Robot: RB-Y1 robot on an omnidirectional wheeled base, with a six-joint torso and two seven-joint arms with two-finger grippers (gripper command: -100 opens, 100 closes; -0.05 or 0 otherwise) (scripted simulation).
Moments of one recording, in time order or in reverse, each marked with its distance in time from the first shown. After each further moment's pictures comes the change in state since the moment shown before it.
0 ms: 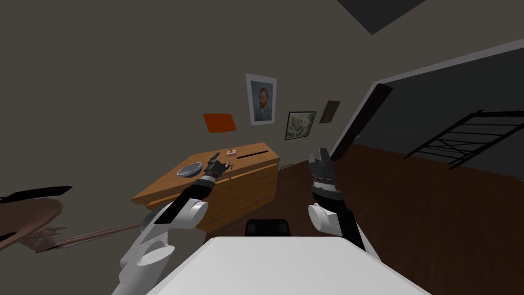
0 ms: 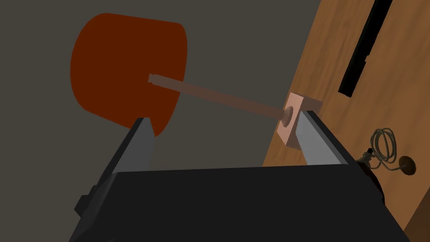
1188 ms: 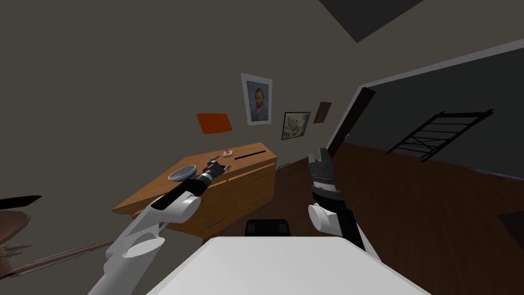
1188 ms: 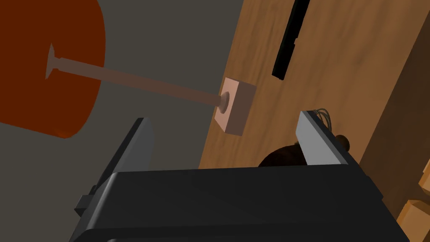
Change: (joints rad) left arm -0.047 0.126 0.086 0.002 0.126 0.343 0.152; right arm 0.000 0.000 0.000 0.000 0.000 0.000 0.000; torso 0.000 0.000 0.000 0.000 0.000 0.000
